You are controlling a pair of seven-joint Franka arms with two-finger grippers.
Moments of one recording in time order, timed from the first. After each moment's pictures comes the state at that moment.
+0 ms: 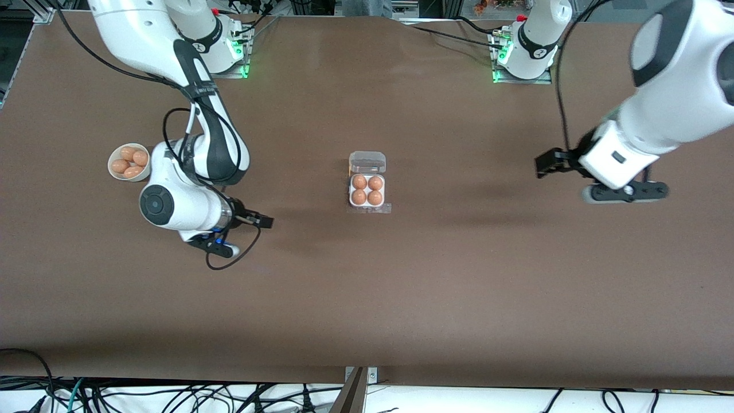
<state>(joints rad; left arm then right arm) -0.06 0.19 -0.21 -1.52 -0.06 1.61 -0.38 0.39 0.55 -0.15 -1.66 0.20 2.04 0.37</state>
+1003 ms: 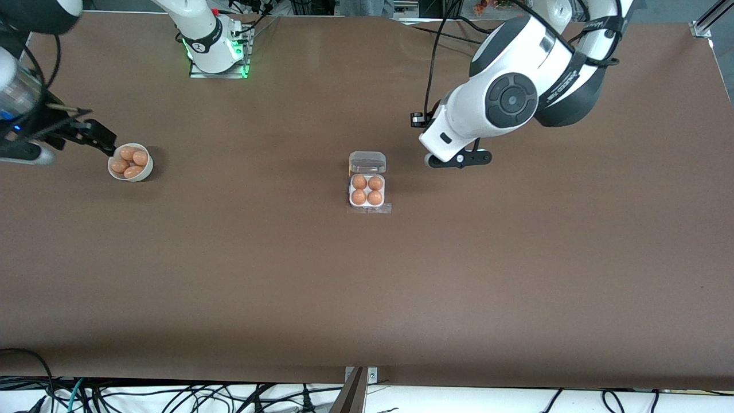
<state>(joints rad) -0.26 0.34 -0.34 -1.52 -0.31 1.52 -0.69 0.14 -0.03 -0.11 -1.68 -0.11 1.66 0.15</state>
